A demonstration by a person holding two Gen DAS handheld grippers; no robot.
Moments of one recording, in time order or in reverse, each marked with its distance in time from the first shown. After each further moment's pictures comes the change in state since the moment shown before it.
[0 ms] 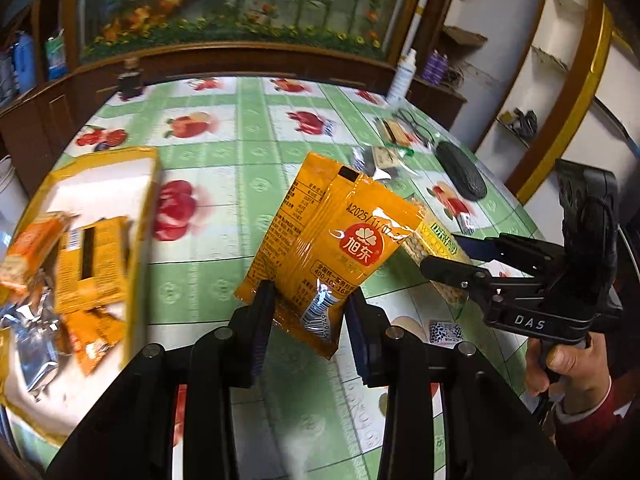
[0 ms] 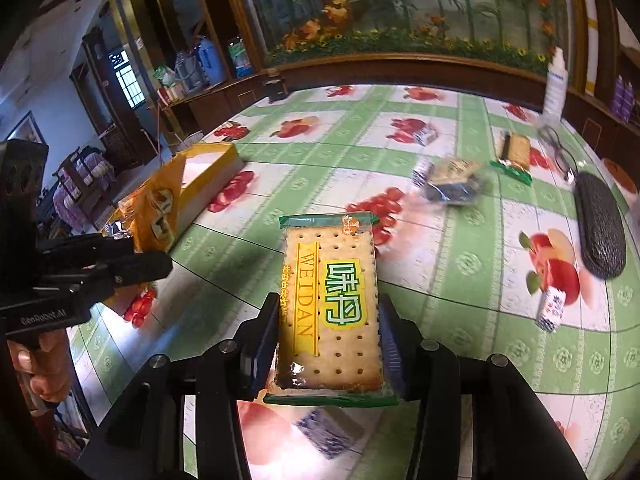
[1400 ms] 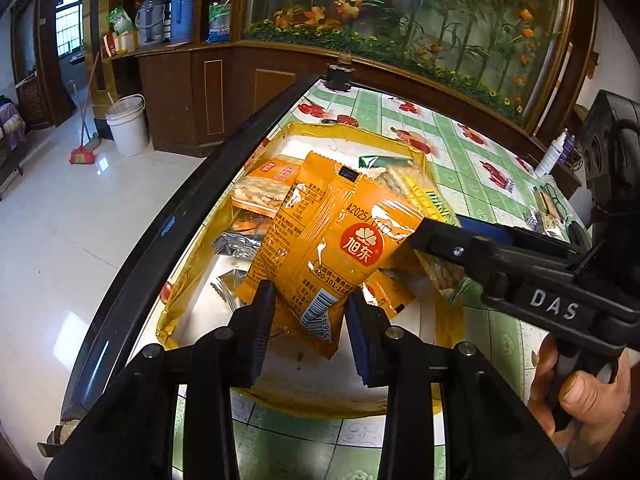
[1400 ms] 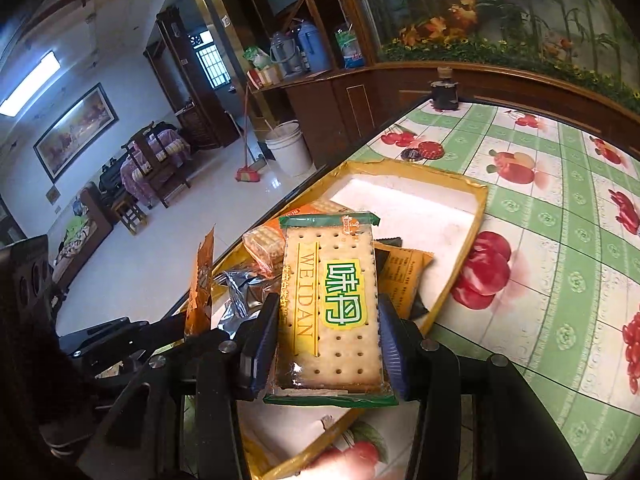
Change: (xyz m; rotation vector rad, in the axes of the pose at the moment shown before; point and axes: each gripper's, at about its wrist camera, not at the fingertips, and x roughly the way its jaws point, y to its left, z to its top) left arm -0.055 0.158 -0.059 -0.325 -0.092 0.359; right arm 0.118 0.219 0.074 -0.141 0.017 0.274
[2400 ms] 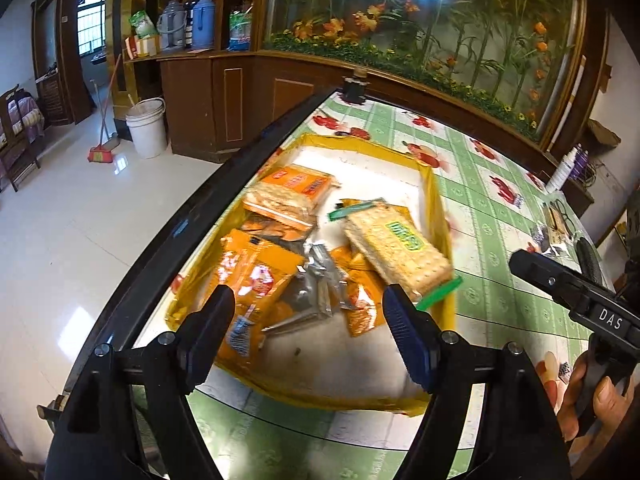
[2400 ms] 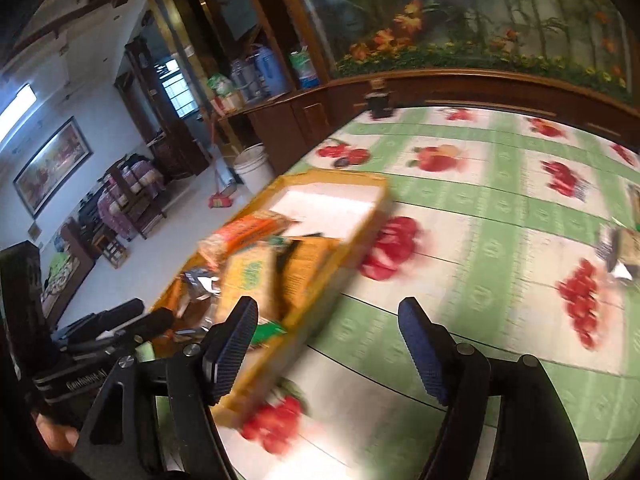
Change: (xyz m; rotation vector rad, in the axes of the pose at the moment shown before) left arm -0.015 -0.012 -0.004 -0.036 -0.043 0.053; right arm -0.070 -0.064 -0.034 0.128 -0.082 -0.100
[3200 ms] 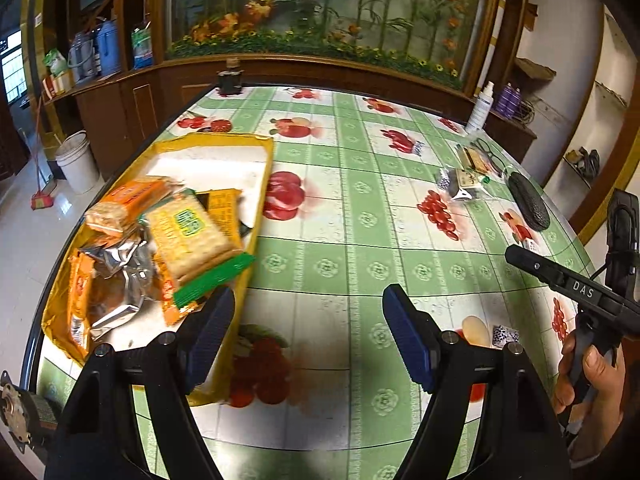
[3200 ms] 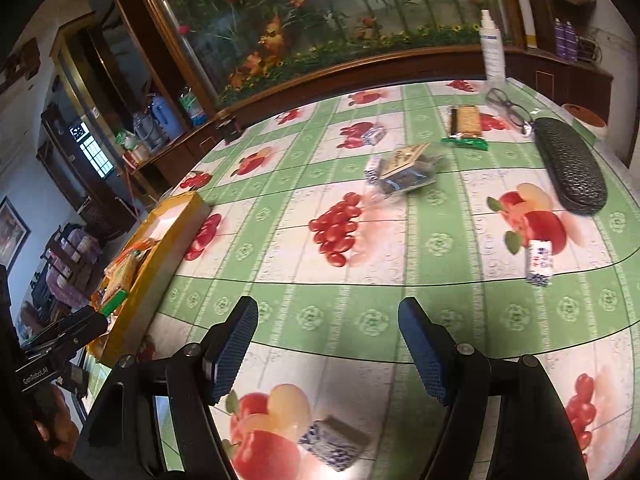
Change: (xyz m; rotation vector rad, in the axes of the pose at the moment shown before) left arm -0.007 -0.127 -0.016 0.221 0.049 -0.167; right arm -0.102 -0.156 -0.061 0.261 -0.065 -0.226
